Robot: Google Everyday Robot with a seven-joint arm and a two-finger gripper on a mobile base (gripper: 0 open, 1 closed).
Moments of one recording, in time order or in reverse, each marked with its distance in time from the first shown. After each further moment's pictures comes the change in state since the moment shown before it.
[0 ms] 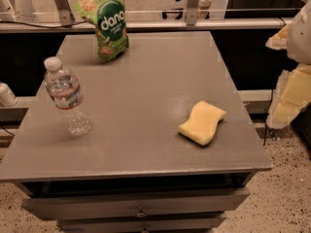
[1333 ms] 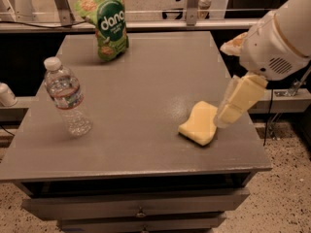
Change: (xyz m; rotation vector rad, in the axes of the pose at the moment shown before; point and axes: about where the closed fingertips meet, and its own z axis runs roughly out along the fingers) arm -0.076 0.007 0.036 -0.021 -0.287 -0.023
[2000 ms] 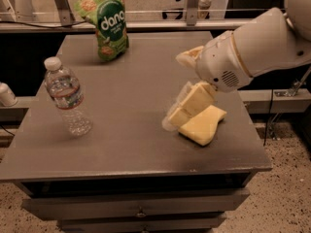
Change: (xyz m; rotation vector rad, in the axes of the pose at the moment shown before) arm -0.082 0.027 0.052 -0.132 -0.349 0.039
